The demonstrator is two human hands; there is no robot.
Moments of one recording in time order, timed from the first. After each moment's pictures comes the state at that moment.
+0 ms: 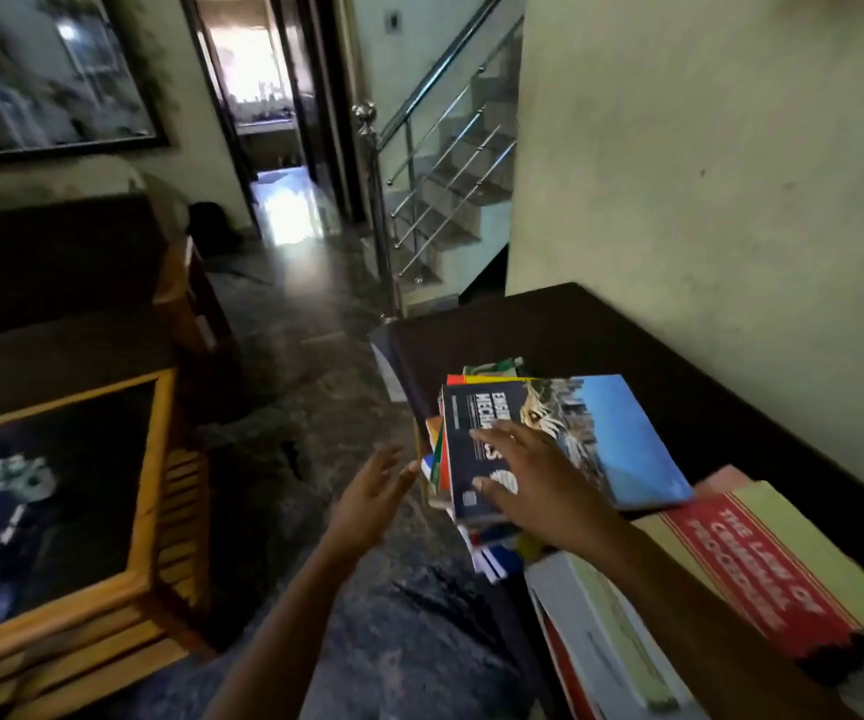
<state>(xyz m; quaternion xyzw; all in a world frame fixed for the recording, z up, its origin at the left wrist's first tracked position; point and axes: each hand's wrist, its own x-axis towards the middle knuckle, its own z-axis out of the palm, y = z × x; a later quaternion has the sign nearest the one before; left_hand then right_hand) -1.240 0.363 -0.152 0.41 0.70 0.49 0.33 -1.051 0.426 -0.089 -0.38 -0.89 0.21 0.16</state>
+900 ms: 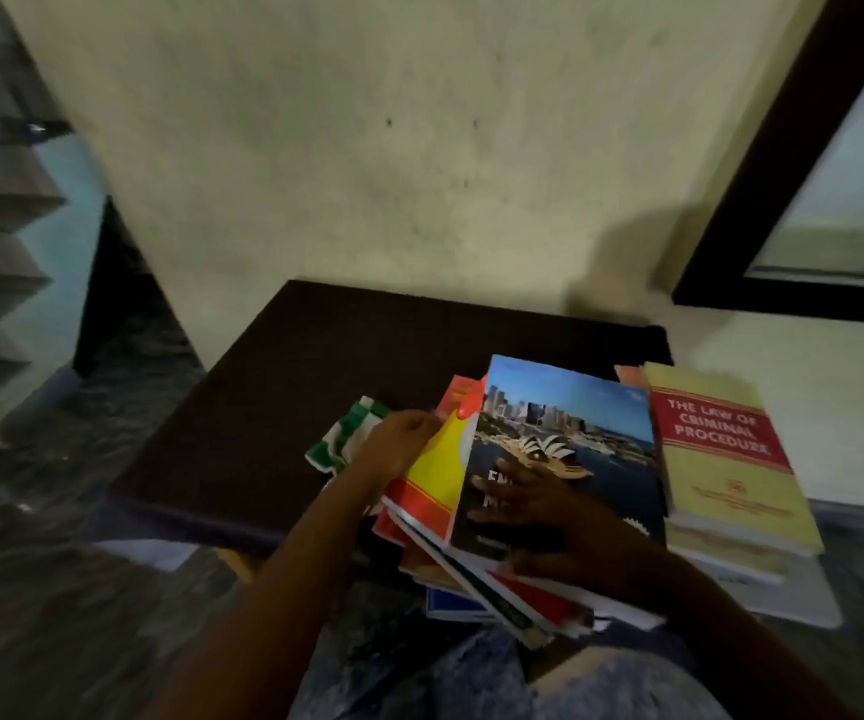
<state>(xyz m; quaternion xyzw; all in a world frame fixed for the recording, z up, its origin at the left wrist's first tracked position) -1.270 0.648 -0.131 0.73 0.40 0.08 0.56 -1.135 0.466 -0.123 -0.67 -0.67 0.27 0.17</state>
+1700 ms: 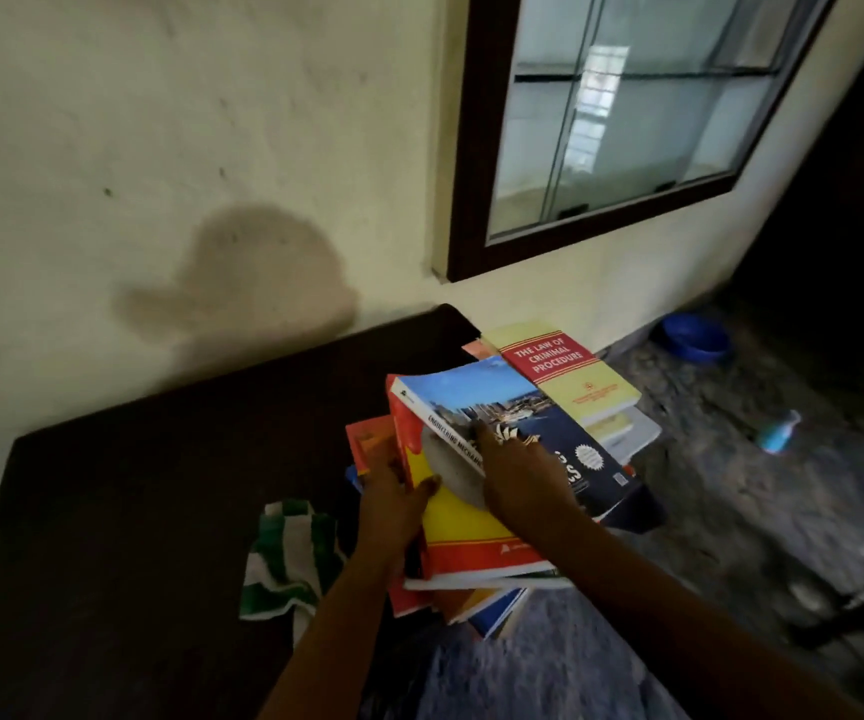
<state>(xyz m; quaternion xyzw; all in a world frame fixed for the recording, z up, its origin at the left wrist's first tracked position) -1.259 0.663 -0.148 0.70 0.22 0.02 0.67 -1.228 0.532 -0.083 -0.98 -0.19 0.04 -0.01</state>
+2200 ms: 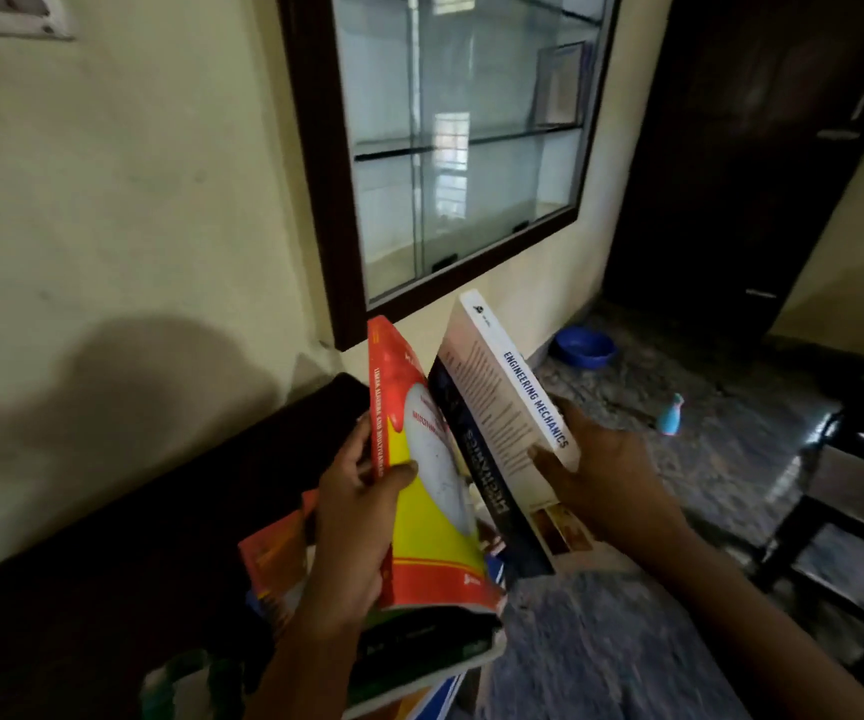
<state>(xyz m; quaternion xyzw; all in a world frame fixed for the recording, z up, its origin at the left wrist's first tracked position) -1.236 0.604 -0.038 0.66 0.07 0.06 0.75 -1.251 0.414 0.014 -0.97 -0.02 -0.06 0.21</state>
